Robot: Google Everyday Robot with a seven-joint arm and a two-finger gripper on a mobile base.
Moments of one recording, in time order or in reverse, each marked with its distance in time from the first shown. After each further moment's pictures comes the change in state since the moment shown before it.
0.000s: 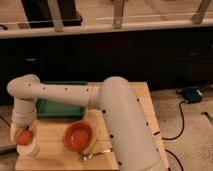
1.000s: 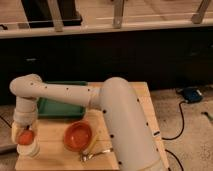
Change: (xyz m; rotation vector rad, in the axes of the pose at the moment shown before) arm -0.002 0.002 -0.001 0.025 -0.025 -0.019
